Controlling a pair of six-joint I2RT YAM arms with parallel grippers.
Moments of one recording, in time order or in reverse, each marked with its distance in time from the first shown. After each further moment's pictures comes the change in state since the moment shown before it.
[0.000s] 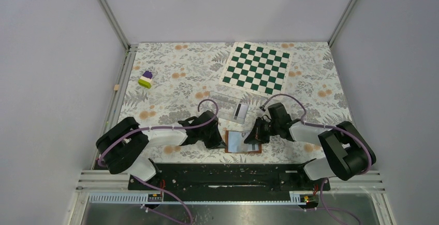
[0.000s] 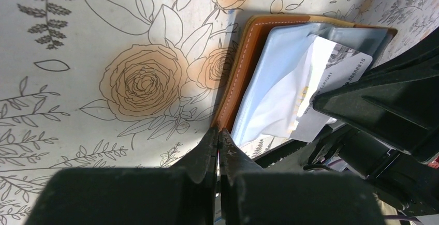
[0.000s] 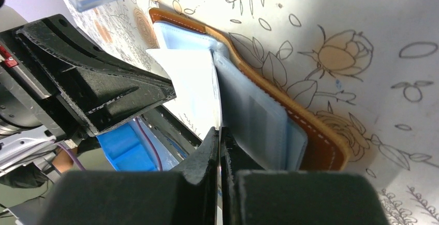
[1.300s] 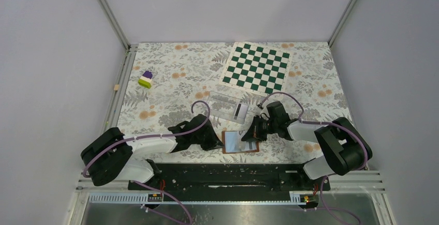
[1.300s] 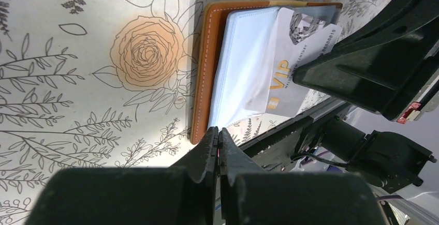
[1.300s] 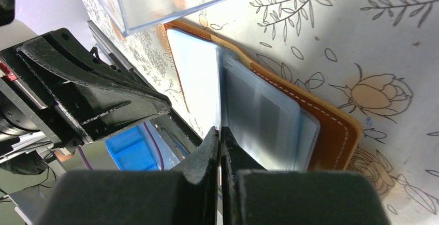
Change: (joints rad) left arm -0.006 -0.179 -0.120 0.070 -0.028 -0.031; right arm 0.003 0.066 0.025 0.098 -0.053 -0.018
